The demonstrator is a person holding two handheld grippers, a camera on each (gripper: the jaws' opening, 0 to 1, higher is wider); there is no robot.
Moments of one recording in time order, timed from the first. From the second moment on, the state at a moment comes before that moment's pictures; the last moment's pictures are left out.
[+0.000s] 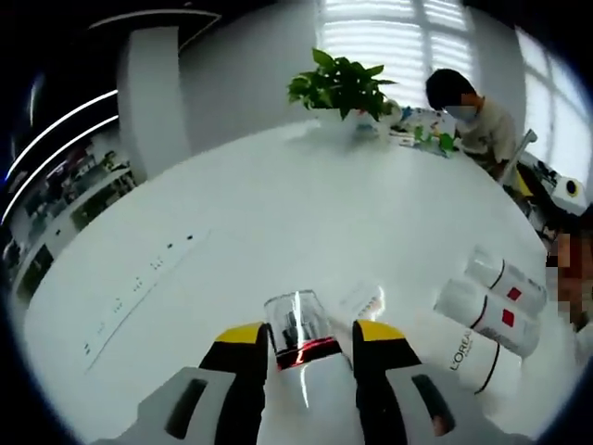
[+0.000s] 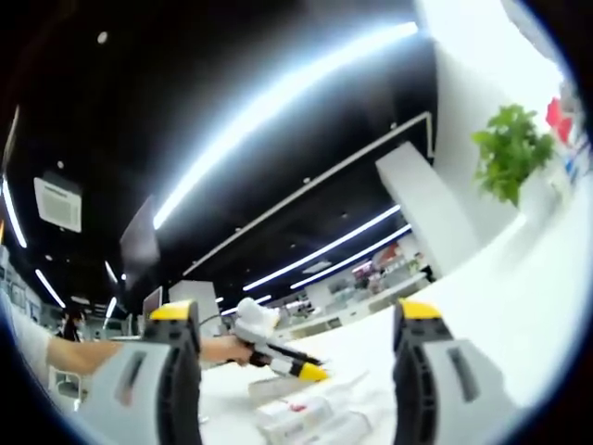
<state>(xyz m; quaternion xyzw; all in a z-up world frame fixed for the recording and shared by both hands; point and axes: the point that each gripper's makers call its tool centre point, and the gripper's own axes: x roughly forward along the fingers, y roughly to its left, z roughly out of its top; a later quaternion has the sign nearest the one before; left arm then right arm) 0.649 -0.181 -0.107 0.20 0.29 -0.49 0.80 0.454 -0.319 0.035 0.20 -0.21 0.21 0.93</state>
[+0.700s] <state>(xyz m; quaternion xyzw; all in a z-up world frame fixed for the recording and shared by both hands) 0.658 -0.179 -0.121 0.24 0.35 -0.46 0.78 0.452 -0.319 0.037 0.20 -0.22 0.21 0.93</state>
